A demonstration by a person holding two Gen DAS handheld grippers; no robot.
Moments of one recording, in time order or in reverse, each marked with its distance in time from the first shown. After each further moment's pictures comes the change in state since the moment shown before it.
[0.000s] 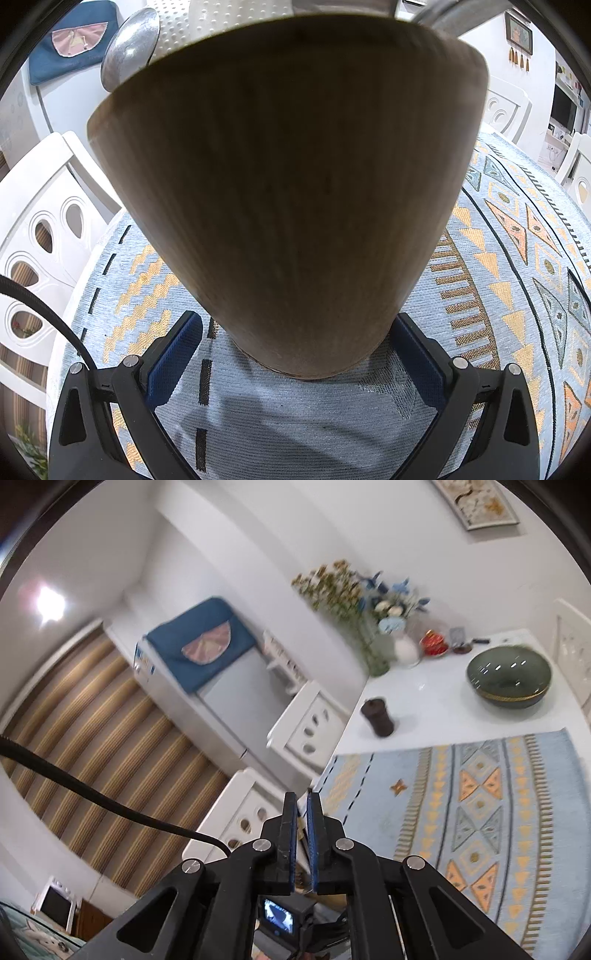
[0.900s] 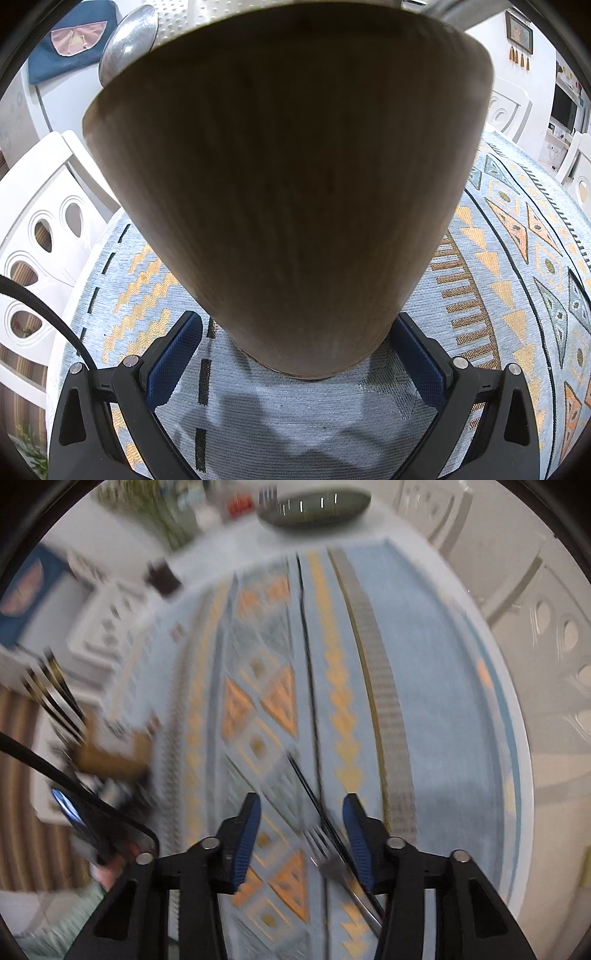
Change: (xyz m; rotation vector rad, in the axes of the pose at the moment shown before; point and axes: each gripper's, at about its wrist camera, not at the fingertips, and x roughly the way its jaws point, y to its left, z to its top) left arm 0.000 0.001 0.000 0.001 0.003 0.000; right arm 0.006 -0.169 -0.155 0.247 0.592 -0.579
